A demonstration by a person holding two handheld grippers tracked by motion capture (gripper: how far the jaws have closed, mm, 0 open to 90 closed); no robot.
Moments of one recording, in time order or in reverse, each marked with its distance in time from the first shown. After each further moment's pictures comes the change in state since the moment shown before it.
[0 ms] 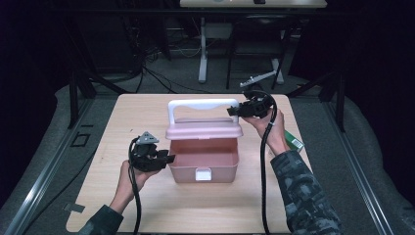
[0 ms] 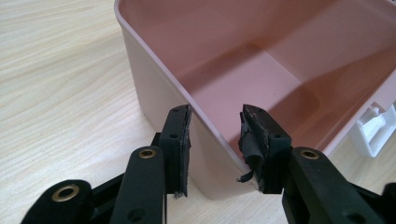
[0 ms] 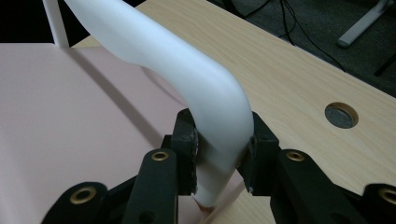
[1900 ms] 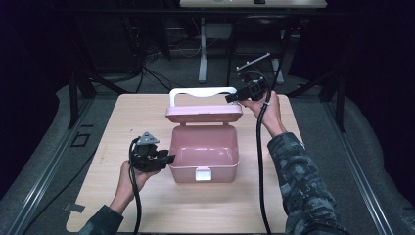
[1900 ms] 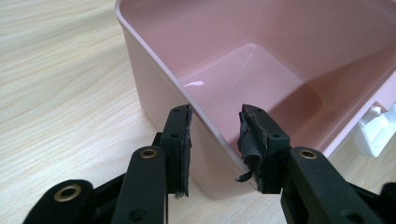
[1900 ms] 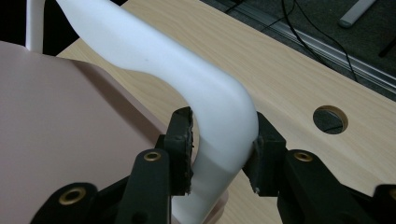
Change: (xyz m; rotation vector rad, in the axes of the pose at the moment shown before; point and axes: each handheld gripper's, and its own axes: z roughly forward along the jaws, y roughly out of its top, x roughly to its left) left arm -0.002 0.000 0.000 -0.001 0.010 0.005; right arm -0.035 0.040 0.022 0.072 0.004 0.064
